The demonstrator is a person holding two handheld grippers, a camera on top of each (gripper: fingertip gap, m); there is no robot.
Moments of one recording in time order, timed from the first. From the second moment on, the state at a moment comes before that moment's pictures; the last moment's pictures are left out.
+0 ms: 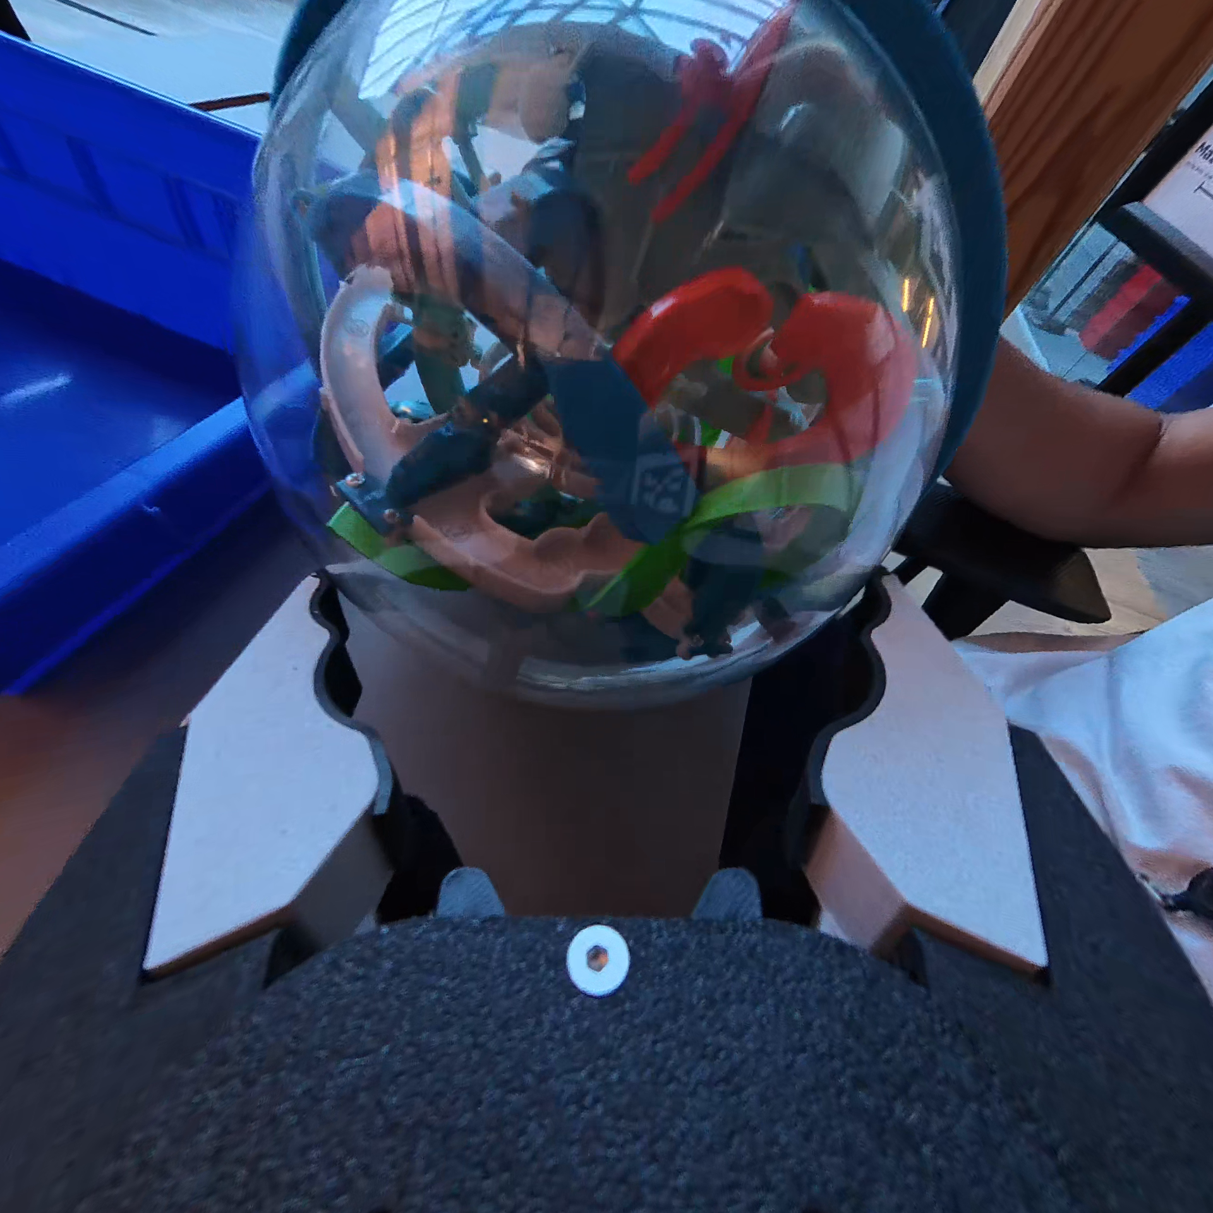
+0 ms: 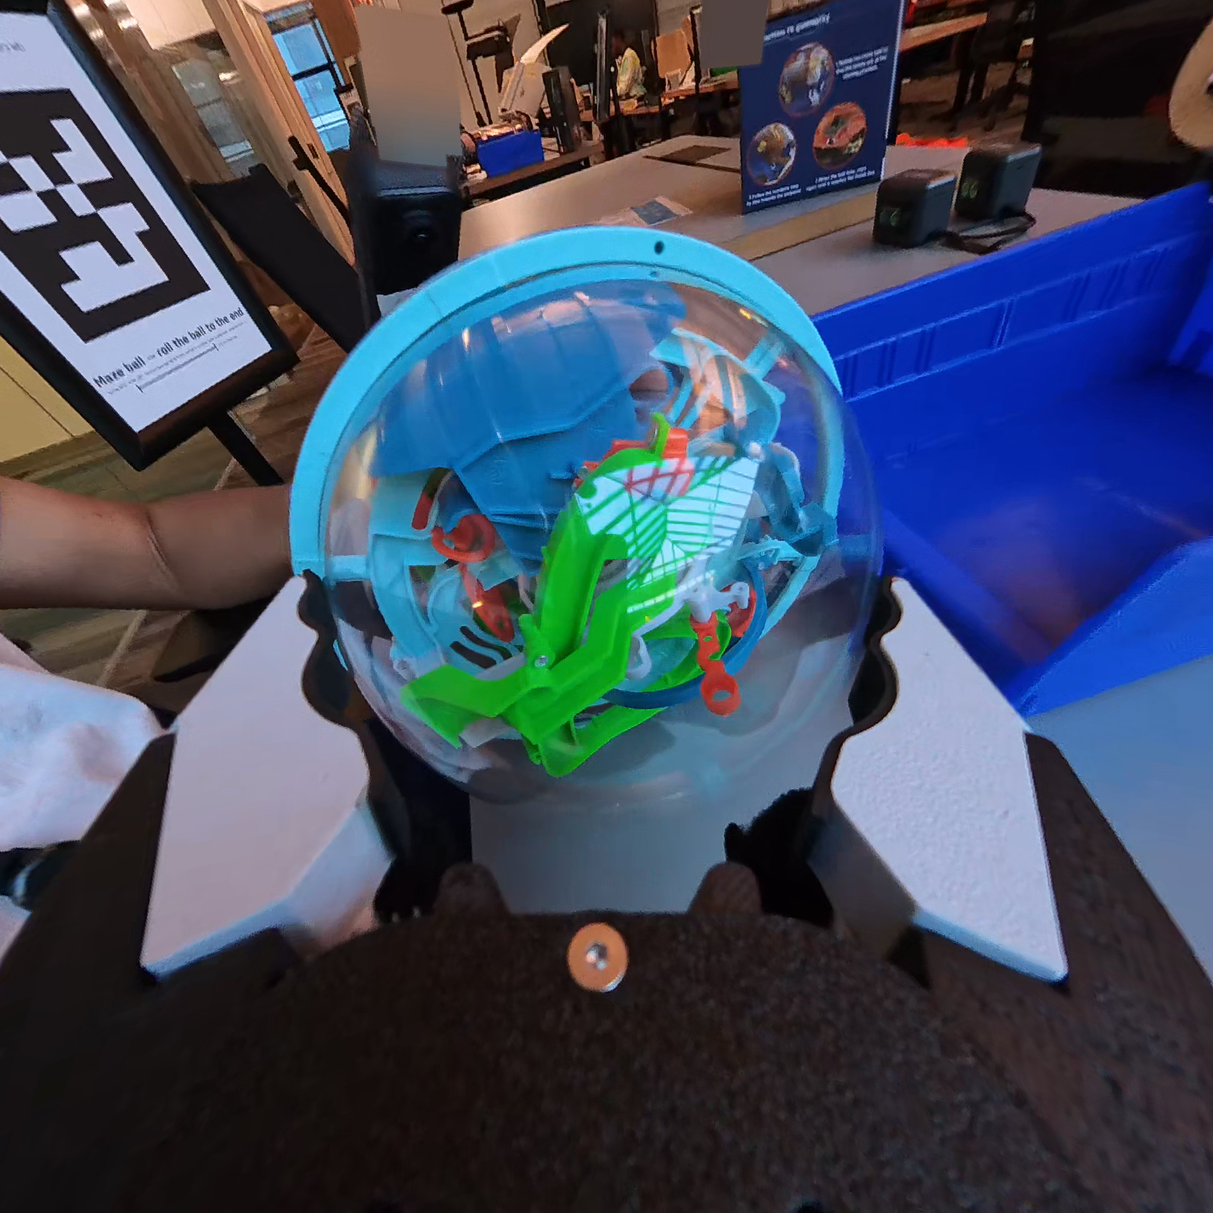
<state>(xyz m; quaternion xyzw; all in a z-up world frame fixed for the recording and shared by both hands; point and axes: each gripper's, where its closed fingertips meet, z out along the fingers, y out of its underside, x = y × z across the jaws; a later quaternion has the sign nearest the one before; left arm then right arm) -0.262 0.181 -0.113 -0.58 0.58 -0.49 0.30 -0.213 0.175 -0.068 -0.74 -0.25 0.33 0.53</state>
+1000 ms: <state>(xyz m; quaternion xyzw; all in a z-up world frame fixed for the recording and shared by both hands) -0.252 0.169 -0.126 -0.59 0.57 -0.52 0.25 -0.206 0.175 -0.059 -0.74 -0.23 0.32 0.55</state>
